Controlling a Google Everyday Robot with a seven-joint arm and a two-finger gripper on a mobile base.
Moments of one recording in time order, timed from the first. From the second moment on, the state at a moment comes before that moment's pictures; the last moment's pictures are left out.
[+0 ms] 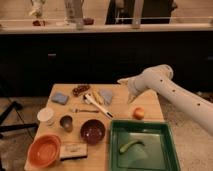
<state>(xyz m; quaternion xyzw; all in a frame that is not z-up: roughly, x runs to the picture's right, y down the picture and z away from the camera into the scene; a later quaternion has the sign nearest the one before) 0.106 0.013 0.799 -0.08 -0.24 -0.18 0.95</state>
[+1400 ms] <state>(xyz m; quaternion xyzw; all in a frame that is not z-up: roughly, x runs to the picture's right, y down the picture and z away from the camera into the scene) 0.081 0.022 0.887 -0.18 -0.23 -0.15 0.95</state>
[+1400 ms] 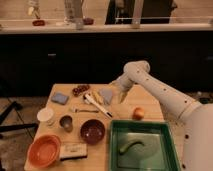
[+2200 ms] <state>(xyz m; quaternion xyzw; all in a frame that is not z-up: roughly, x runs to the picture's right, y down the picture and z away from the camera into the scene) 0.067 0.012 0.968 -0.20 -0.24 -0.13 0.94</state>
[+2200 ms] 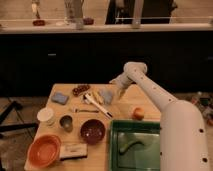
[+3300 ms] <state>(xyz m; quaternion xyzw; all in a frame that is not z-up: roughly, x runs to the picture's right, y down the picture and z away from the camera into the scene) 0.022 0.024 0.993 -0.22 -0.25 -0.17 0.93</state>
